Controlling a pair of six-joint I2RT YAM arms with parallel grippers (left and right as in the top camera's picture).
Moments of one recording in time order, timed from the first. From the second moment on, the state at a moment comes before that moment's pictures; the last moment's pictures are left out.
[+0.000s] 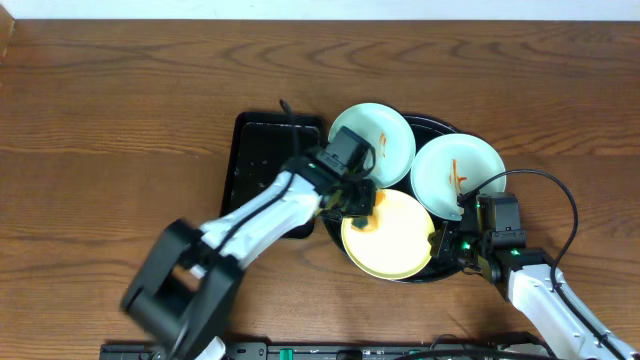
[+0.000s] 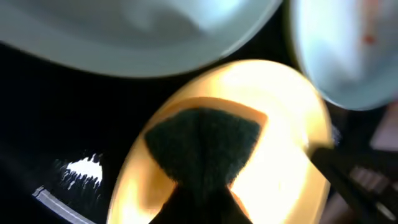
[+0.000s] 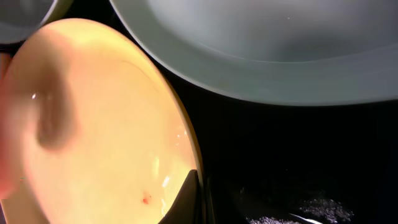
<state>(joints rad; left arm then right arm) -0.66 1.76 1.12 -0.52 0.36 -0.55 0.12 1.22 0.38 -0.29 -0.37 0.47</state>
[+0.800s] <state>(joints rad) -0.34 1.58 1.12 -0.68 0.02 -0.39 0.12 1.17 0.46 -0.28 -0.39 0.35</state>
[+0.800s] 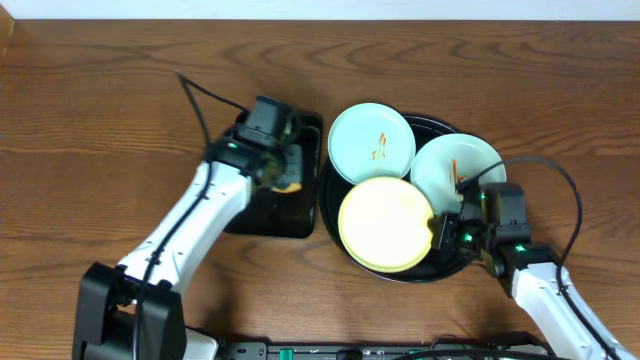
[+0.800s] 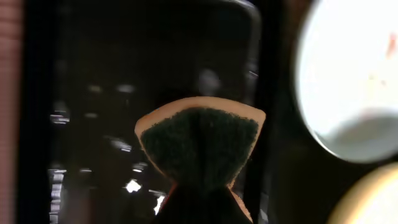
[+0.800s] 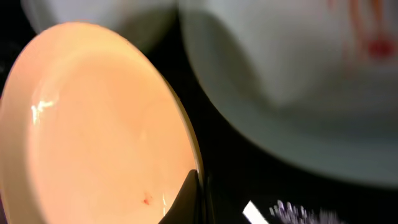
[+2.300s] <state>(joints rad) -0.16 1.58 1.12 -0.68 0.02 -0.38 0.69 1.08 0.63 -0.23 0.65 -0.22</state>
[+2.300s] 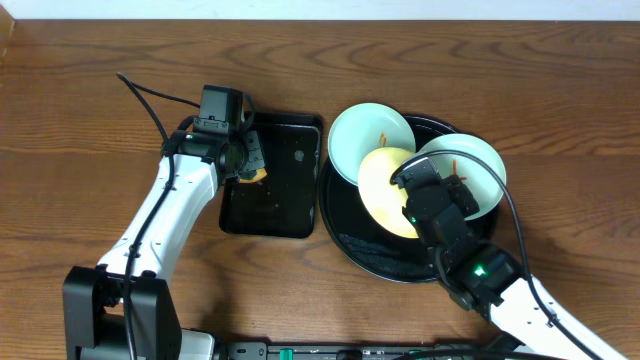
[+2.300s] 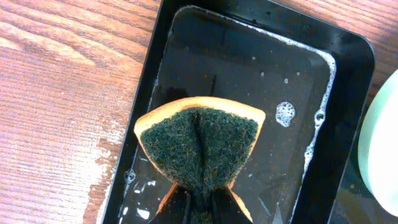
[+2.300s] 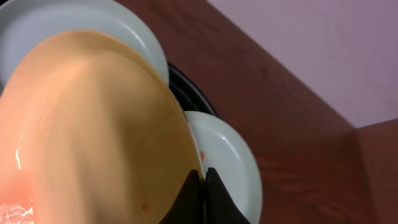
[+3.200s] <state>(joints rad) -0.16 1.58 1.12 -0.68 0.02 -0.38 0.20 1.08 0.63 -0.19 0.66 0.32</state>
